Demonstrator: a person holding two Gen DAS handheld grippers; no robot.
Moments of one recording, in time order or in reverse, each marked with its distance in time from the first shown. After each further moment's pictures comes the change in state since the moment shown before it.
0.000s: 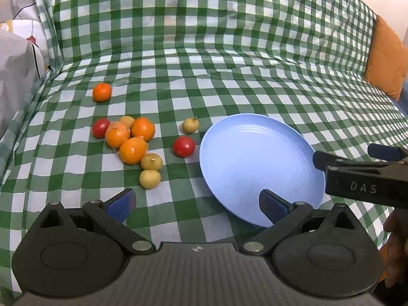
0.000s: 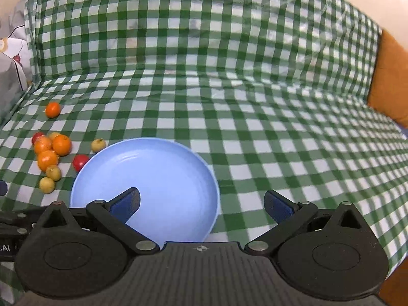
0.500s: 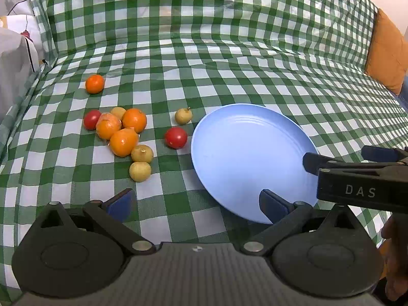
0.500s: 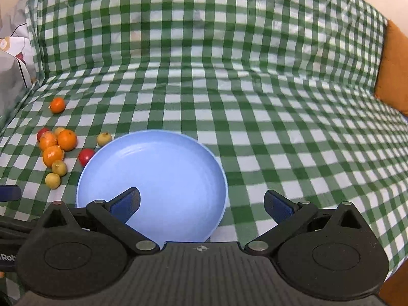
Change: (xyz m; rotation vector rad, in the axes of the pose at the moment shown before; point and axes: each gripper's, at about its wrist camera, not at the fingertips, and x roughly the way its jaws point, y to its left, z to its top) left arm 0.010 -0.007 0.004 0.004 0.043 -0.008; right arm 0.010 0.010 0.004 0.036 0.075 0.037
